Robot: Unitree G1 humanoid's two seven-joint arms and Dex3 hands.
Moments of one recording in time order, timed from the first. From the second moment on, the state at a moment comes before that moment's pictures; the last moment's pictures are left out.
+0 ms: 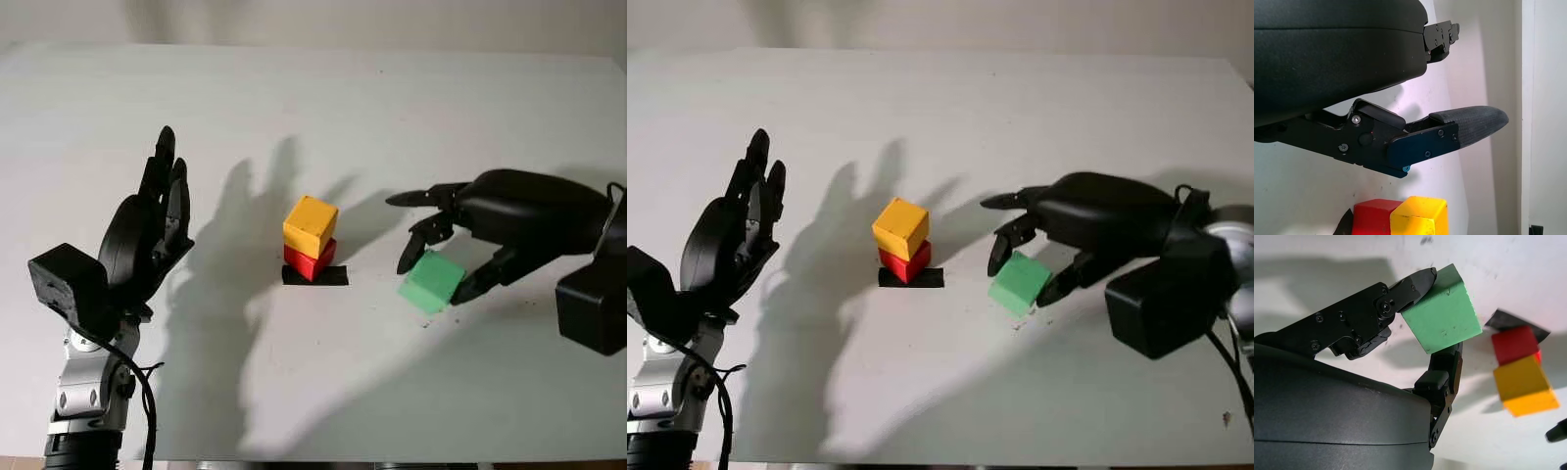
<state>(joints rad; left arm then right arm) -0.19 0.27 0.20 0.00 -0.21 -0.02 -0.28 -0.55 -0.93 0.08 0.08 -0.19 -0.46 0.80</state>
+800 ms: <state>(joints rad) -0.20 0.26 0.19 0.00 -0.21 -0.01 -0.26 -1.10 -0.64 0.21 0.48 -0.15 -0.33 0.94</state>
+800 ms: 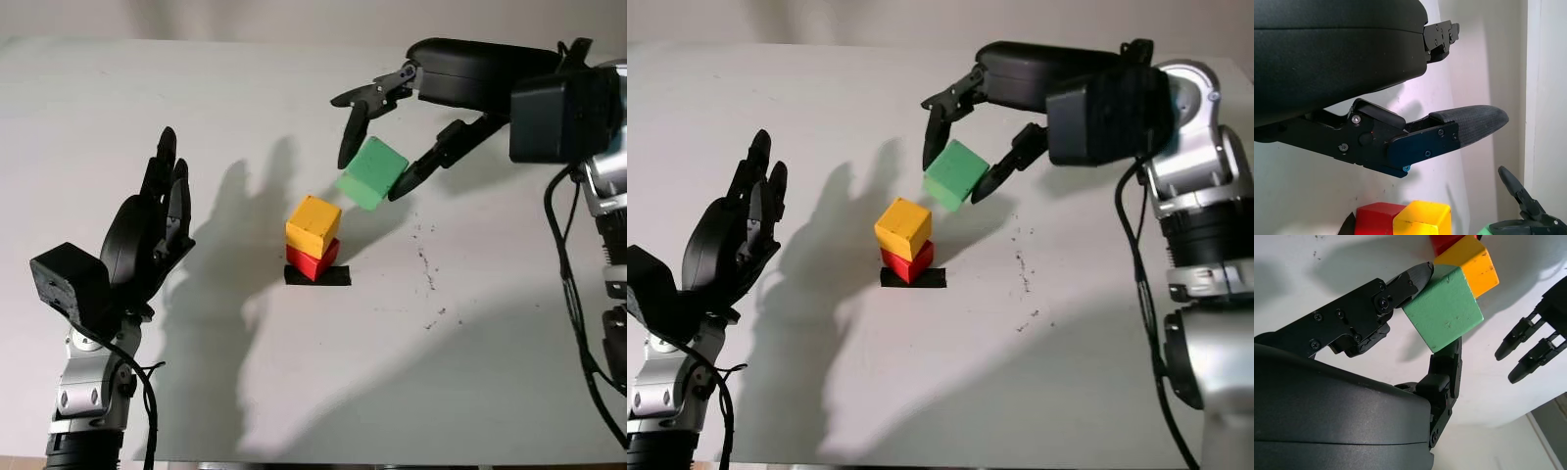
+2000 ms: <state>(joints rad) -0.19 0.25 0.18 -0.02 -0.19 0.00 -0.23 -1.18 -0.49 0.28 0.63 -0.21 -0.35 0.99</state>
